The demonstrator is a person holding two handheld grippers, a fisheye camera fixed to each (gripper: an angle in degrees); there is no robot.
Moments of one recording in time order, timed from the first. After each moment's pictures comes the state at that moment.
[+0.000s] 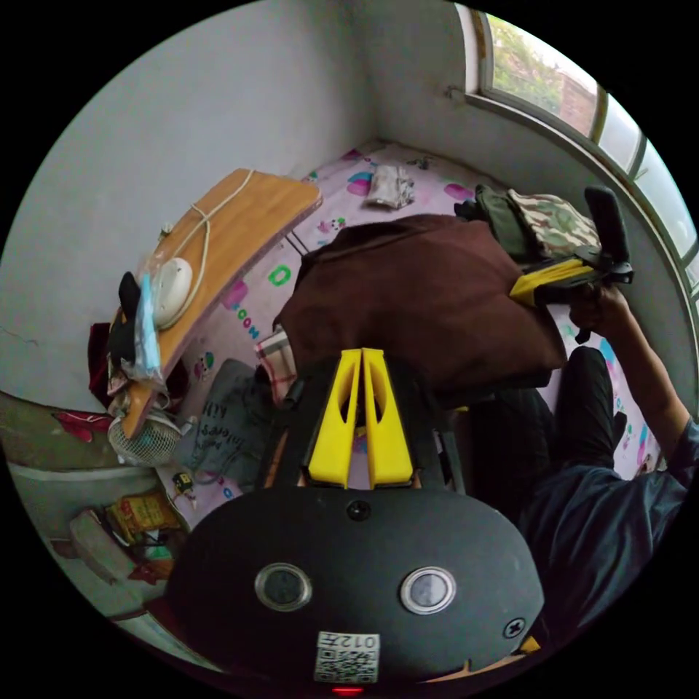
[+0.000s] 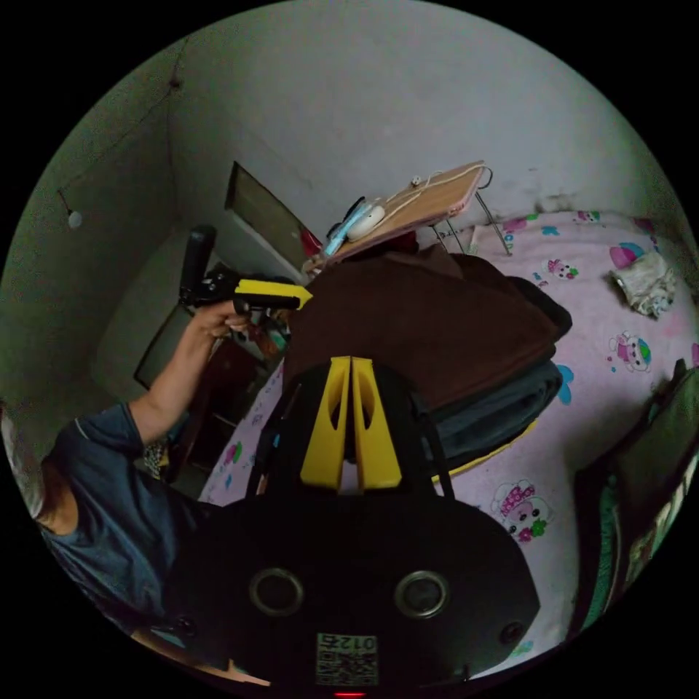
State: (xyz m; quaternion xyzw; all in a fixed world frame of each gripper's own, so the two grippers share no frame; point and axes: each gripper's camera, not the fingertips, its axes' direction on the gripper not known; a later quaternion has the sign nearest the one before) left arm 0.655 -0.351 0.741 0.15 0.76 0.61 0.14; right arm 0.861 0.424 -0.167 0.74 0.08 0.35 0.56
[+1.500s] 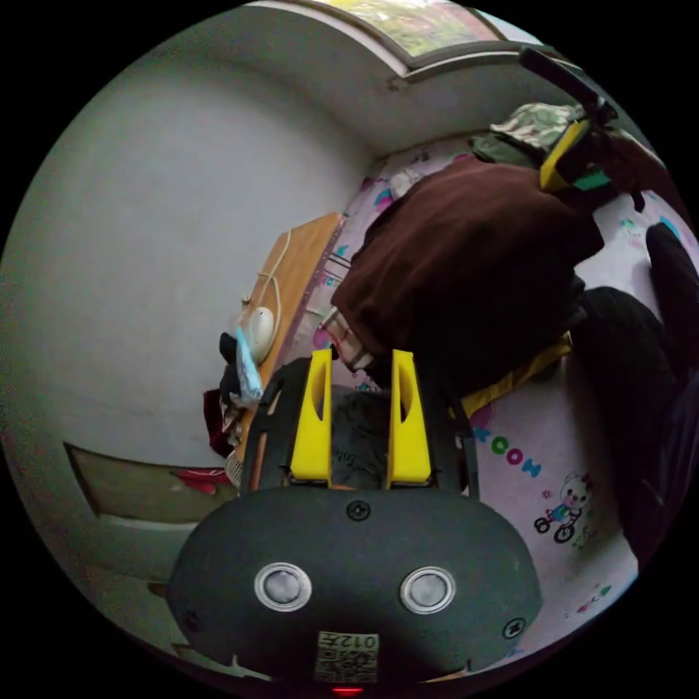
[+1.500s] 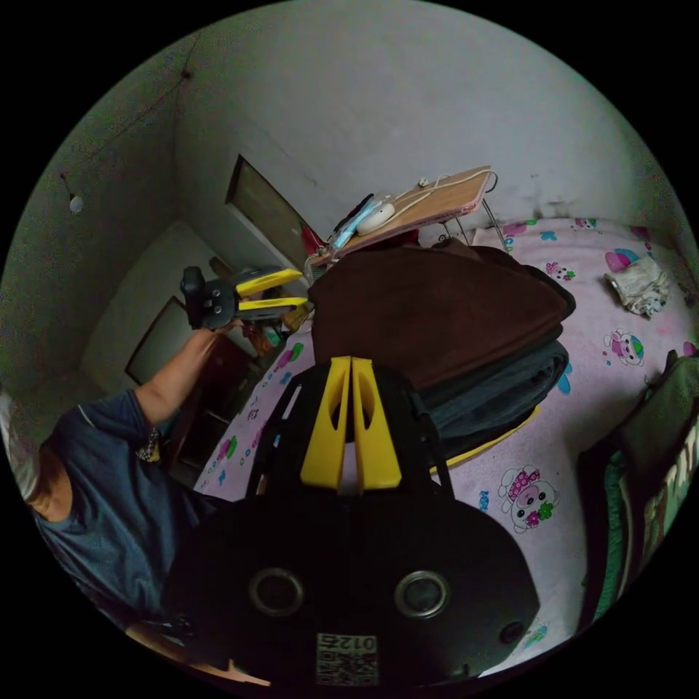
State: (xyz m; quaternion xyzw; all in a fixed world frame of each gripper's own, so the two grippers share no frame) left arm 0.569 -0.265 0.794 0.41 0.72 0.51 0.23; right arm 0.842 0.362 -0.118 0.73 0.11 0.36 0.57
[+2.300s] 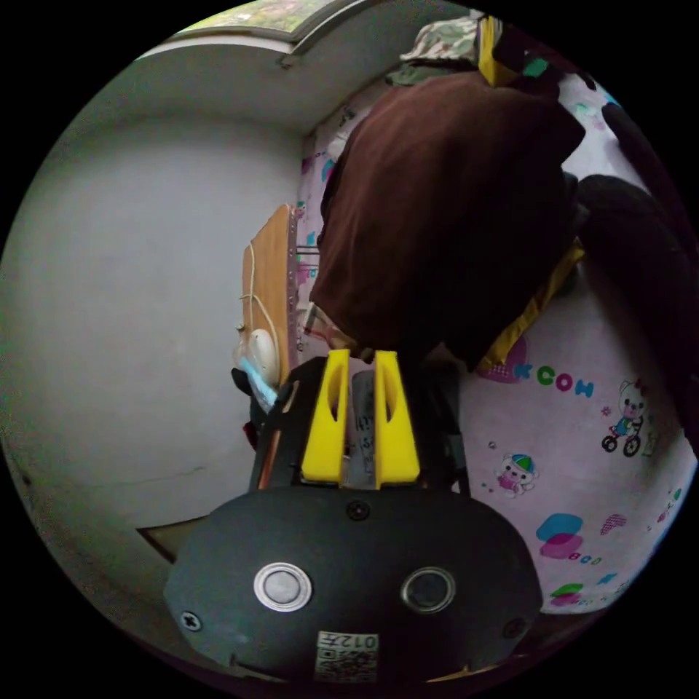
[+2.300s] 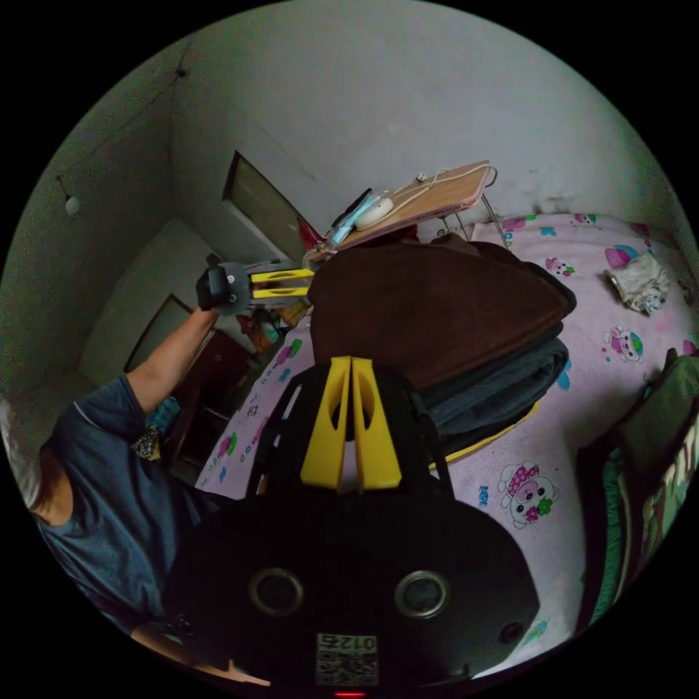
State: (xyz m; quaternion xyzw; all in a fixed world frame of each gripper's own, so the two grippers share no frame) left arm 0.513 -0.166 0.715 0.55 0.59 0.56 0.18; right arm 0.789 0.329 -0.096 0.72 0.10 0.37 0.57
